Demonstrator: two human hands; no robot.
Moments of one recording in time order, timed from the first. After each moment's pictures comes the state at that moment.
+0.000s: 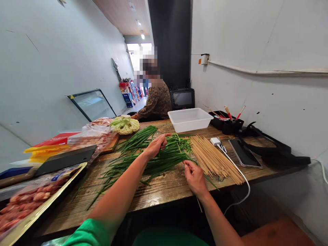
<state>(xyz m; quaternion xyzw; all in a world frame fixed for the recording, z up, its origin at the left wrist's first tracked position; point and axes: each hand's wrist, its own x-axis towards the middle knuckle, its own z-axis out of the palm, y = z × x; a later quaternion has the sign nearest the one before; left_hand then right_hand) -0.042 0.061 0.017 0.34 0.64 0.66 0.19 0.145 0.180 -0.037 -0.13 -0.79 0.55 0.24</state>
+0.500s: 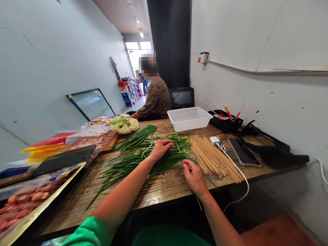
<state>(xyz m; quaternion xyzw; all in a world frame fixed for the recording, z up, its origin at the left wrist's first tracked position) -0.027 0.080 0.005 0.31 0.75 0.57 0.11 0.147 0.179 -0.035 -0.12 -0.79 0.56 0.23</state>
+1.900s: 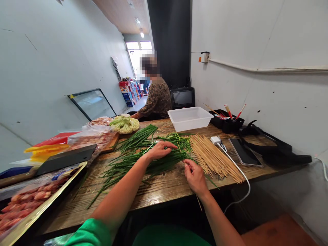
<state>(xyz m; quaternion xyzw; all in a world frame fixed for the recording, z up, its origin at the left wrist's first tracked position) -0.027 0.058 0.026 0.52 0.77 0.35 0.10 0.147 0.179 -0.035 -0.12 -0.78 0.55 0.26</state>
